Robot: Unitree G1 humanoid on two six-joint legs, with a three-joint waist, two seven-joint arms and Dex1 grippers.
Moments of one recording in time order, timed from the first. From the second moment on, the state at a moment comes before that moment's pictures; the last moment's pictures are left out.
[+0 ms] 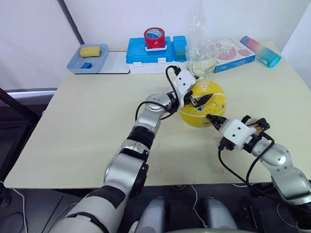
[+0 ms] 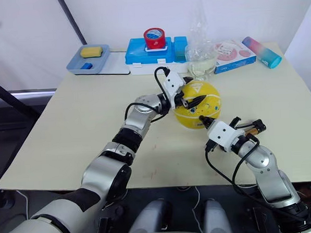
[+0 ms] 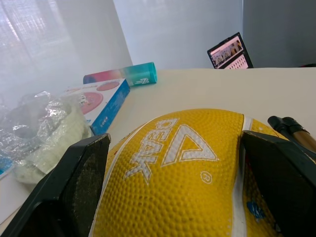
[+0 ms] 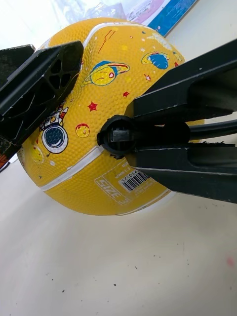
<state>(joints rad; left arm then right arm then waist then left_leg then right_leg) -1.00 0.04 -0.16 0.91 0.00 -0.21 -0.72 -0.05 -0.51 0.11 -0.35 -0.16 0.11 0.50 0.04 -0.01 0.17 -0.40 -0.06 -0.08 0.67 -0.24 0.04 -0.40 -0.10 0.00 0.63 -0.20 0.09</state>
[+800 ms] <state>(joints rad) -1.01 0.01 -0.17 0.95 0.01 -0.23 -0.70 0.02 -0.52 0.08 -0.45 -0.16 0.19 0.50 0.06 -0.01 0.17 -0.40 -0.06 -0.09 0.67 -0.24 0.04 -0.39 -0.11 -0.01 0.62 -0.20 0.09</state>
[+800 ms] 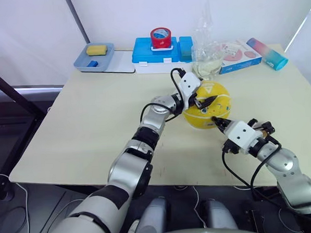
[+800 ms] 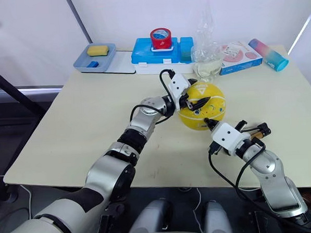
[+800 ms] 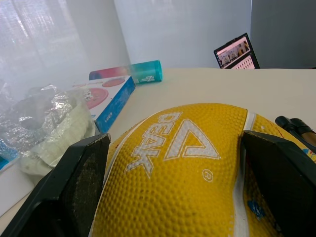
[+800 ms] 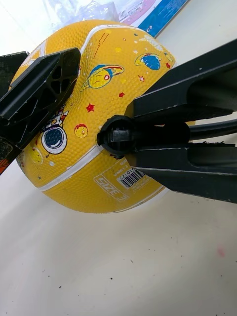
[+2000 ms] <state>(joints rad) -1.01 -0.01 -0.20 0.98 0.02 -0.26 -0.69 0.05 -0.56 0.06 -0.55 -0.15 0.30 0.52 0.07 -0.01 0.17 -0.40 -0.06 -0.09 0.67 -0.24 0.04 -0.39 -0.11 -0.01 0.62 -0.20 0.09</state>
